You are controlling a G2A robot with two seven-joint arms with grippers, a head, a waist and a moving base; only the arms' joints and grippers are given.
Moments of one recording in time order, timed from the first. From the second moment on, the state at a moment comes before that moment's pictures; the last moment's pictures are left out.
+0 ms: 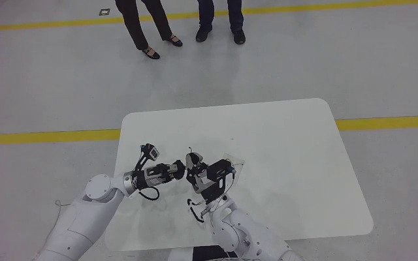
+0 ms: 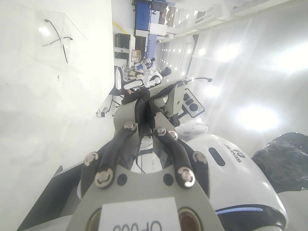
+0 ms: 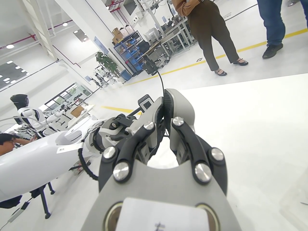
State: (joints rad) left arm 1.41 -0.90 -1.13 -1.40 -0.77 -0.32 -1.10; right arm -1.54 -1.45 0.71 -1.59 -0.99 0.09 -0.41
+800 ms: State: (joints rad) left arm 1.41 -0.90 -1.13 -1.40 -0.77 -0.32 -1.10; right arm -1.54 -1.46 0.73 -1.57 -0.99 0.08 -0.39
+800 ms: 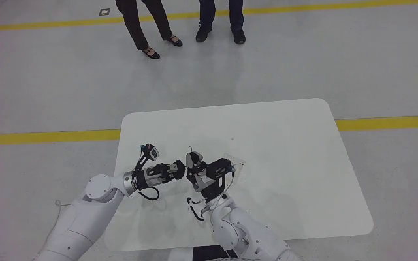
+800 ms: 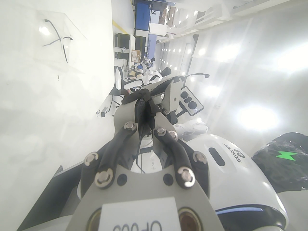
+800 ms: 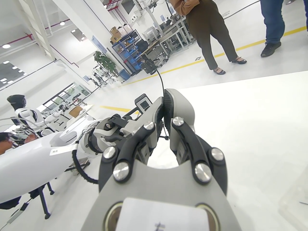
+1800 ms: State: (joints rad) left arm 1.41 -0.90 -1.13 -1.40 -0.77 -0.32 -1.10; right arm -1.54 -1.46 0.72 -1.59 -0.94 0.11 -0.38
